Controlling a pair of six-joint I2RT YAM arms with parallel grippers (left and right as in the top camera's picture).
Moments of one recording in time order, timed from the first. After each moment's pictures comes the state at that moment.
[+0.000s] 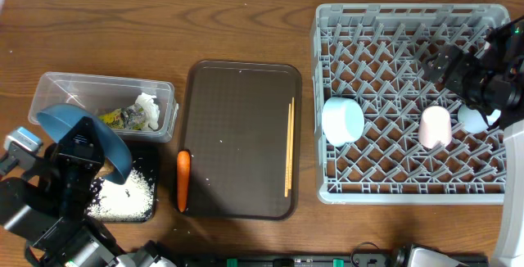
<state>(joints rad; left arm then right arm) 0.84 0.61 0.72 -0.43 0.78 -0.70 -0.25 1.39 1.45 -1.01 -0.25 0.33</state>
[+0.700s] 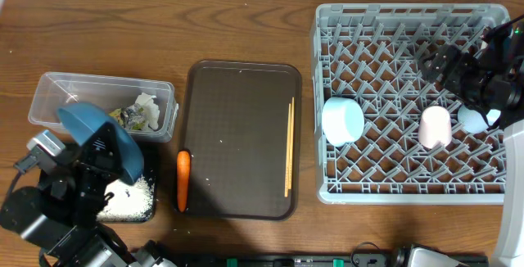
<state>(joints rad) 0.83 0.52 0.65 -0.41 0.91 -0.62 -0.25 1.39 1.45 -1.01 -0.30 0.33</state>
